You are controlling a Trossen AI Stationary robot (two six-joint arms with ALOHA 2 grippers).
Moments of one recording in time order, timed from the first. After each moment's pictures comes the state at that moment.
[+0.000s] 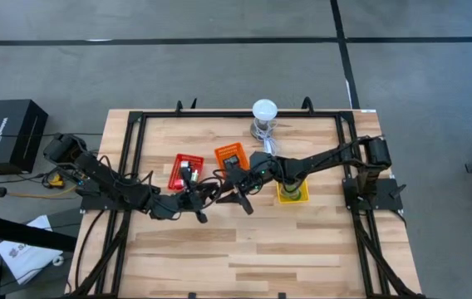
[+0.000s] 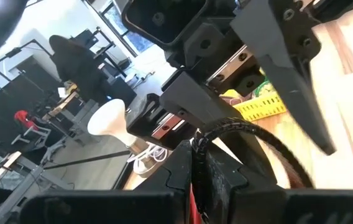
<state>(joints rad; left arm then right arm) -0.47 1.36 0.60 0.49 -0.99 0.38 0.01 1.86 1.08 0.59 -0.41 0.15</state>
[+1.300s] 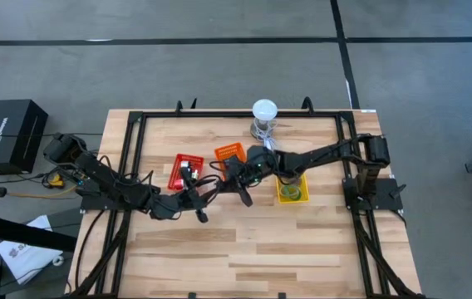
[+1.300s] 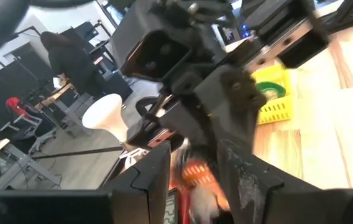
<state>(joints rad) -0.47 1.36 0.60 0.49 -0.99 0.30 -0.07 1.86 1.07 0.47 -0.41 0.18</state>
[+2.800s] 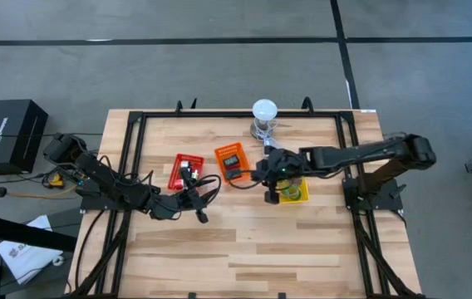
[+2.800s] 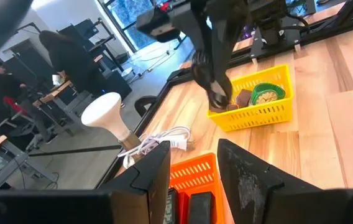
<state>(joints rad) -0.47 1.36 0.60 0.49 -0.99 0.28 0.05 1.45 1.07 -0.35 0.10 -0.03</state>
